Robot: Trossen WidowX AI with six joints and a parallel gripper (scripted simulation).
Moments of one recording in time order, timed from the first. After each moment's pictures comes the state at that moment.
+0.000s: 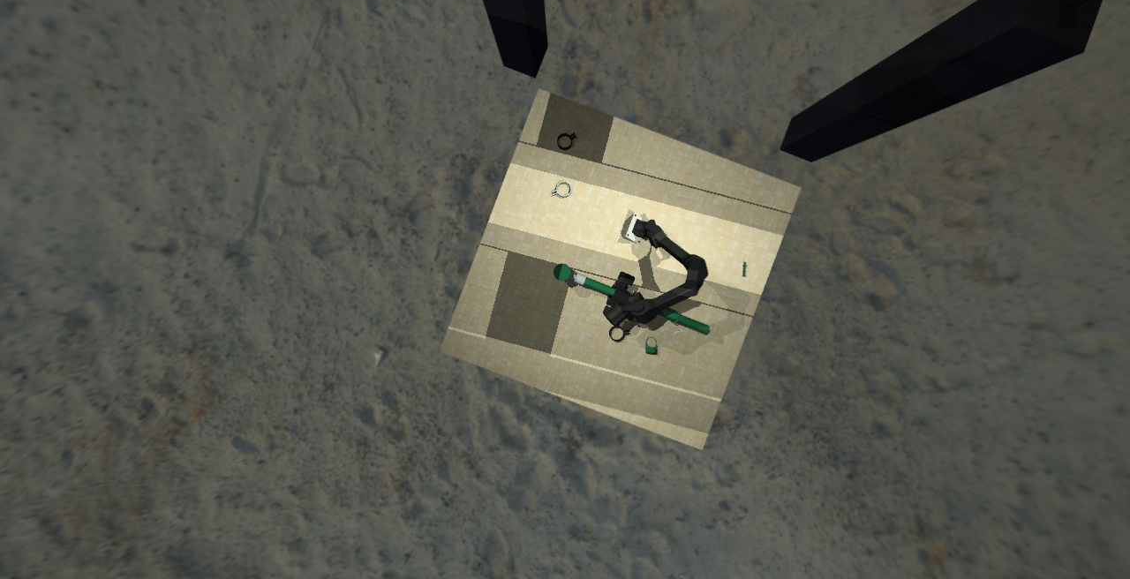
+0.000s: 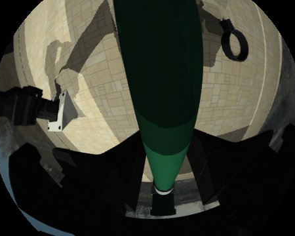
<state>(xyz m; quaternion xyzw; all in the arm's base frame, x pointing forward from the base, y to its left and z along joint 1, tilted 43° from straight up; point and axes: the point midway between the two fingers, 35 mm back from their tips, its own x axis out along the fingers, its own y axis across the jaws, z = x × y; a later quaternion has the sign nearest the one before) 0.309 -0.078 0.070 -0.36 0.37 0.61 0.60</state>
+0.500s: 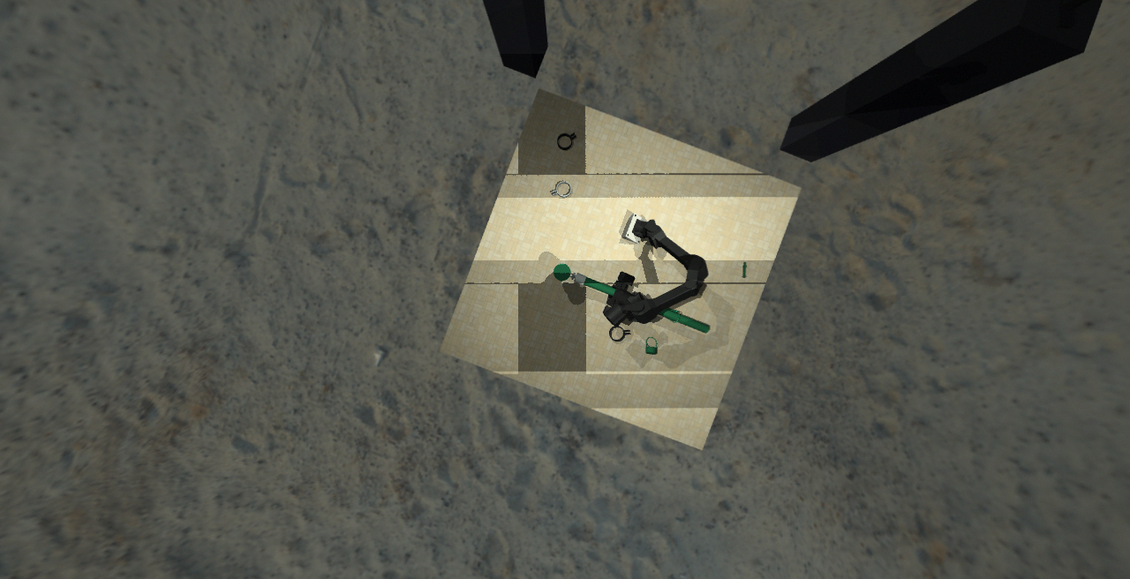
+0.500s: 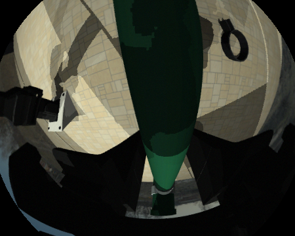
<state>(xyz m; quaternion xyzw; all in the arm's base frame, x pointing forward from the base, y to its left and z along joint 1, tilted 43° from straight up) 0.309 -0.078 0.070 -0.36 0.37 0.61 0.60</state>
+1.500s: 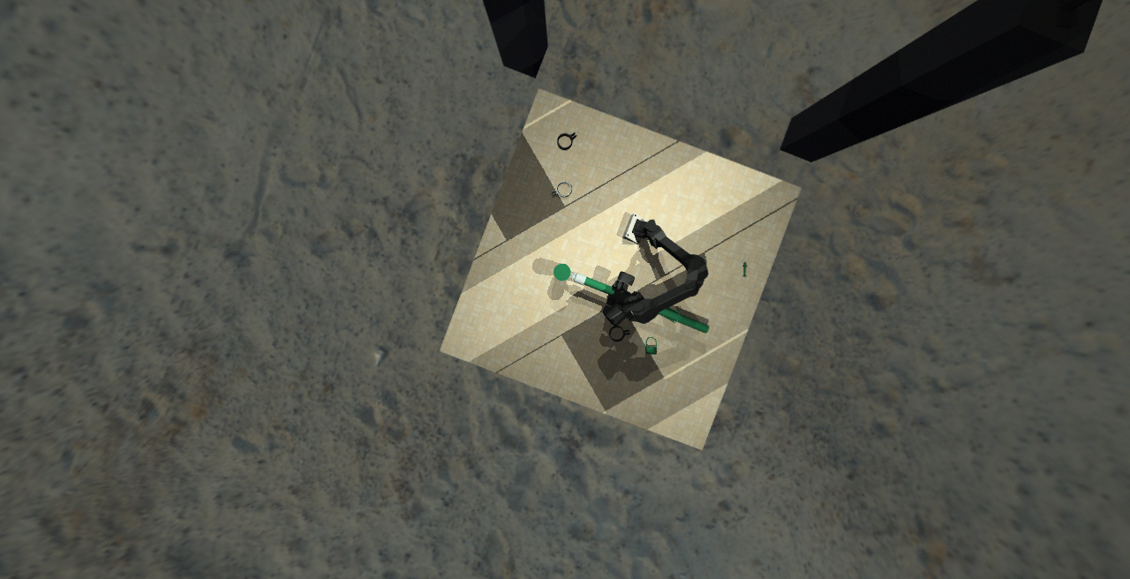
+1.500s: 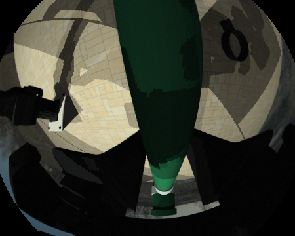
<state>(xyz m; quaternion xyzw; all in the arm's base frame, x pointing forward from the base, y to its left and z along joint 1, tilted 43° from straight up) 0.308 -0.079 0.071 -0.36 0.37 0.61 0.60</state>
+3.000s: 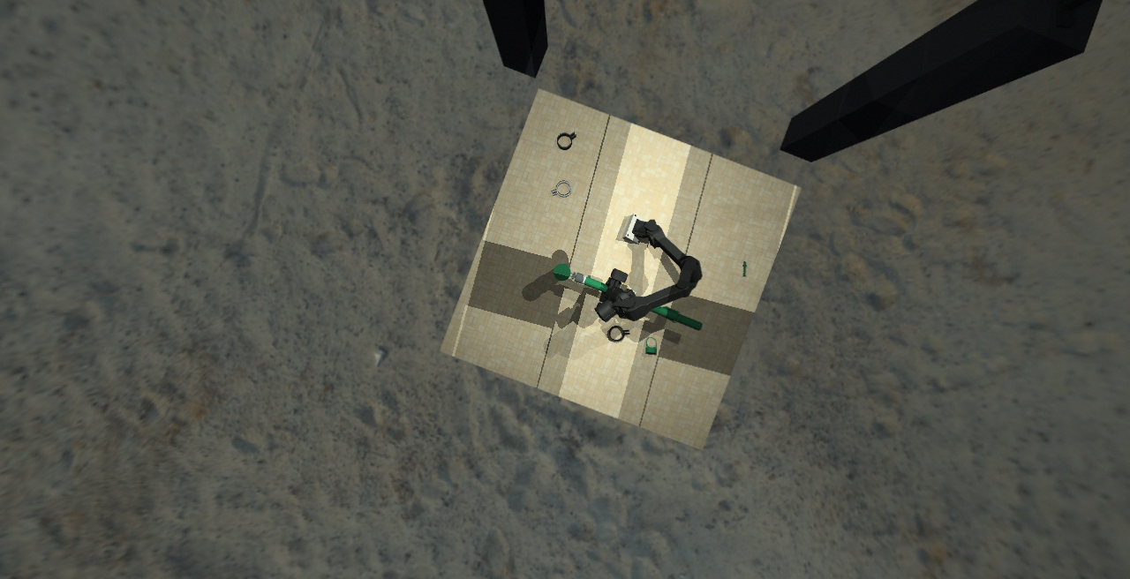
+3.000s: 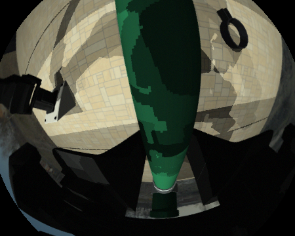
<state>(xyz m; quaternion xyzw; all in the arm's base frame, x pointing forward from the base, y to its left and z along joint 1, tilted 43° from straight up) 0.308 -0.102 0.051 -0.35 0.37 0.62 0.60</state>
